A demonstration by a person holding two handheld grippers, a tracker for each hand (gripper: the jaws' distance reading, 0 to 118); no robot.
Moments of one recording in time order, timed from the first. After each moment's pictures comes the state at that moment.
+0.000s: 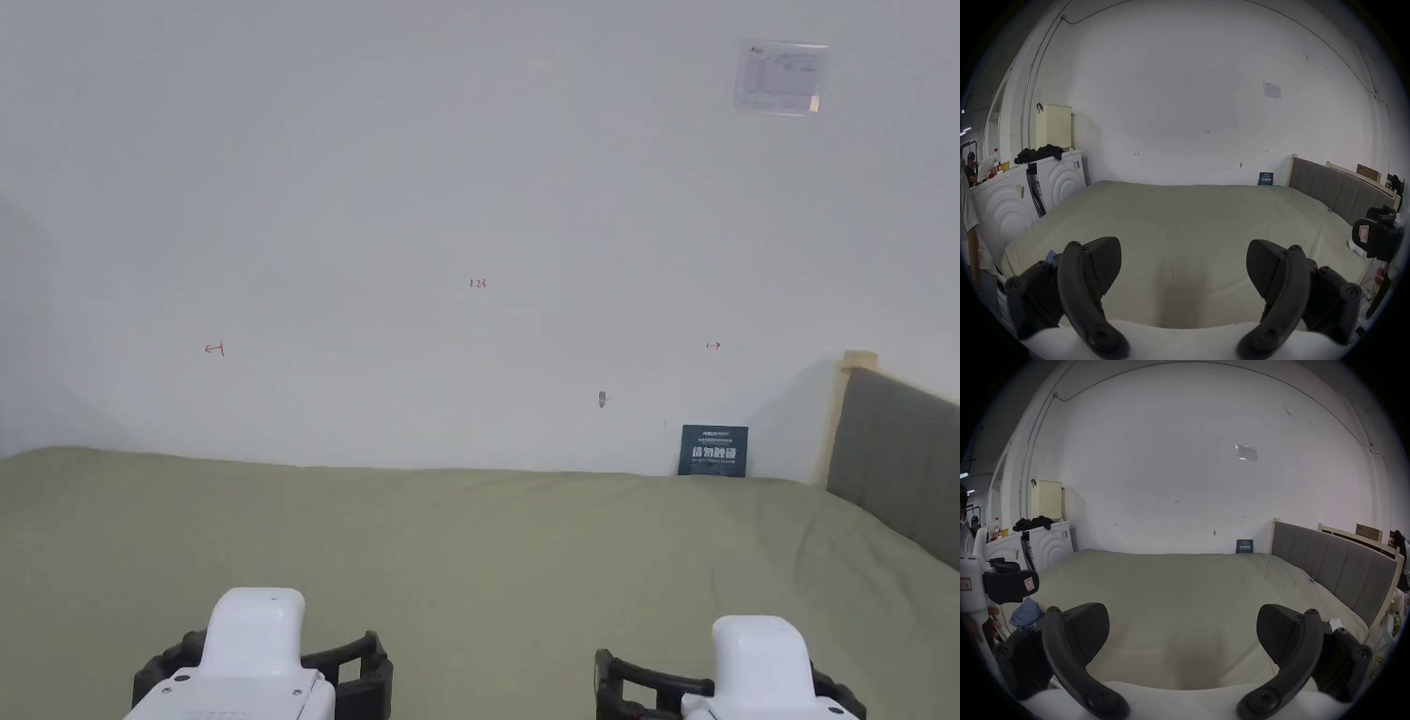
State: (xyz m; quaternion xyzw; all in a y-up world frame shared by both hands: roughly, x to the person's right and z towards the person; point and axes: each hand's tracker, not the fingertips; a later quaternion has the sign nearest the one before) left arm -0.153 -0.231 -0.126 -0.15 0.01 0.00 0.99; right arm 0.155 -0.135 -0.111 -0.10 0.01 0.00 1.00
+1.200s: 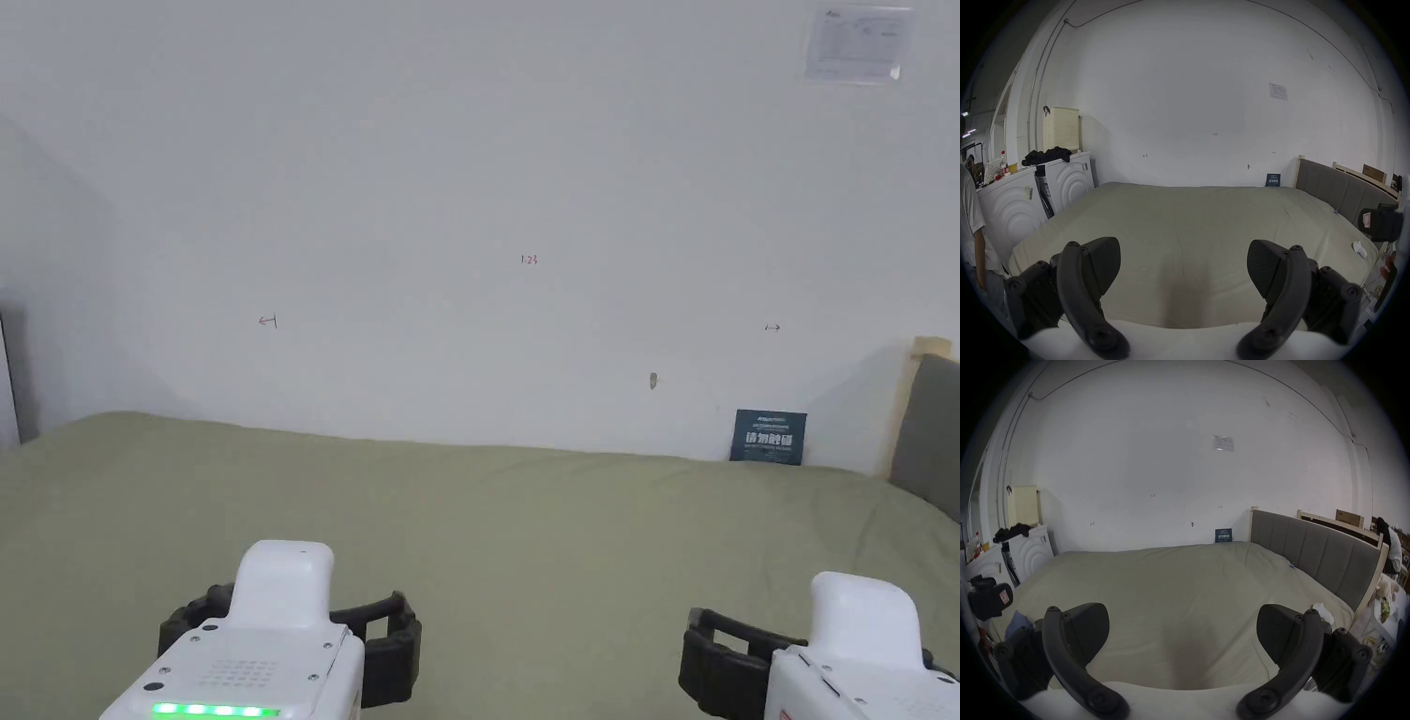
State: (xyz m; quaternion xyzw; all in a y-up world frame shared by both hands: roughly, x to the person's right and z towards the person) left arm -0.168 -0.220 -0.119 -0.15 0.04 0.00 0.99; right arm 0.159 -0.110 -0.126 -0.14 -0.07 -0.02 0.99
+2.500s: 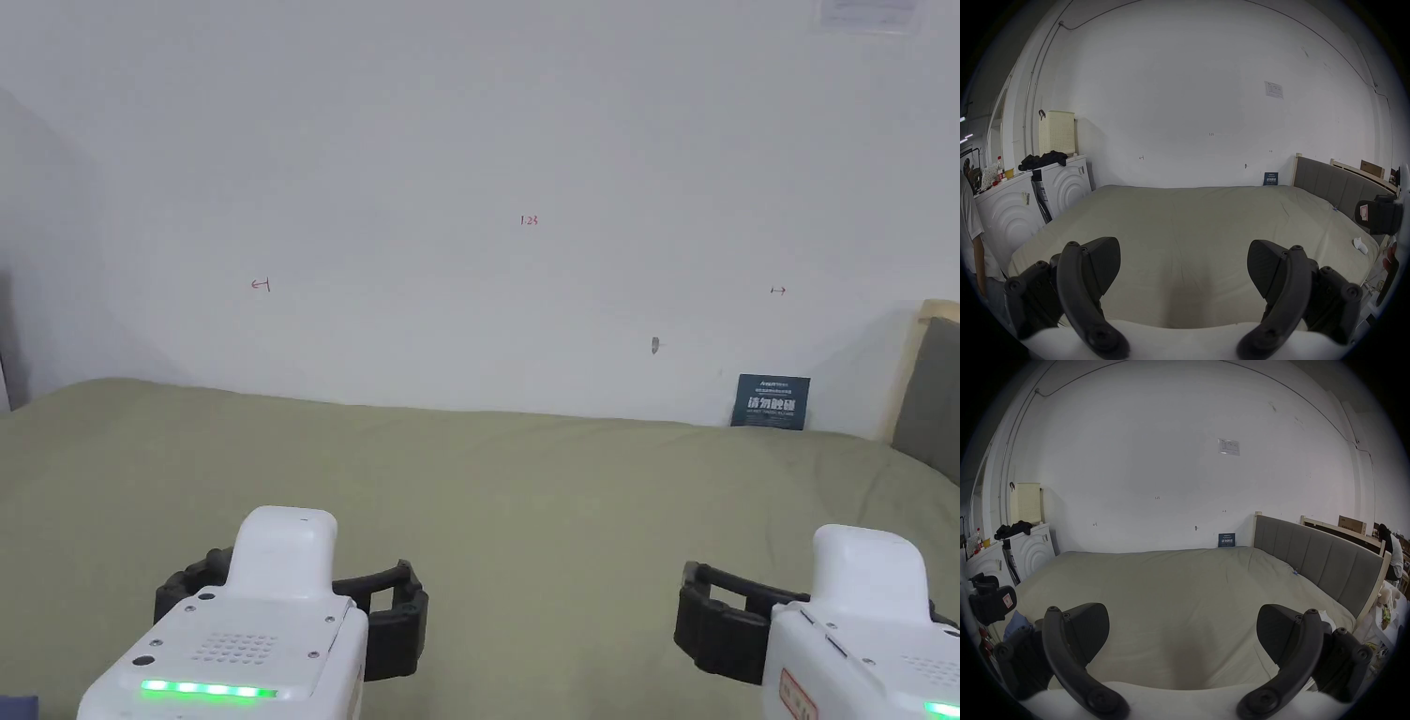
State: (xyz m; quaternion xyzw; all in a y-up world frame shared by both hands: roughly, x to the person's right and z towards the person) left arm -0.168 -0.218 -0.130 -0.15 0.03 -0.01 0.99; right arm 0.154 -0.104 -0.138 -0.13 -0.06 -0.02 0.99
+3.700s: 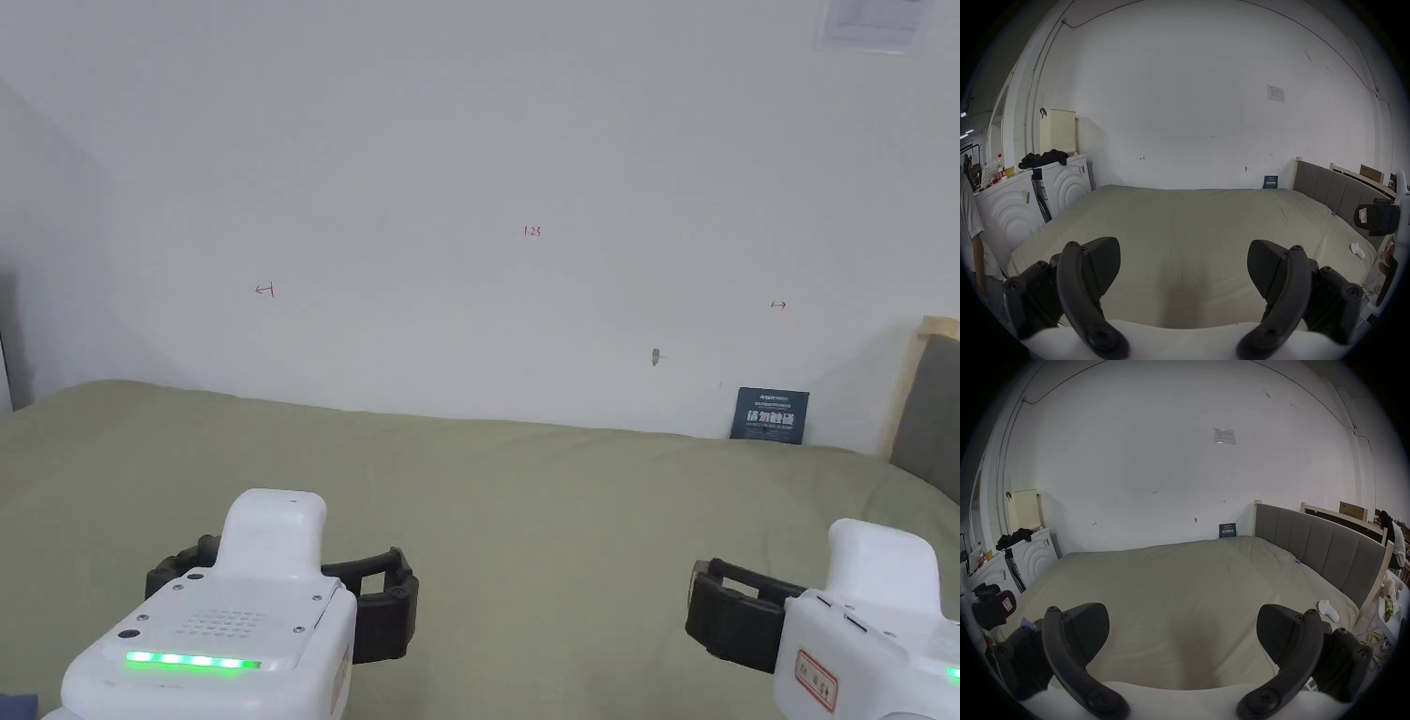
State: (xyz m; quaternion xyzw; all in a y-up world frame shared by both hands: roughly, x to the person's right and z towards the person) left arm -0.173 -0.207 -0.129 -0.15 0.03 0.00 0.99; right arm 0.162 -0.092 -0.141 -0.16 -0.06 -0.05 0.98
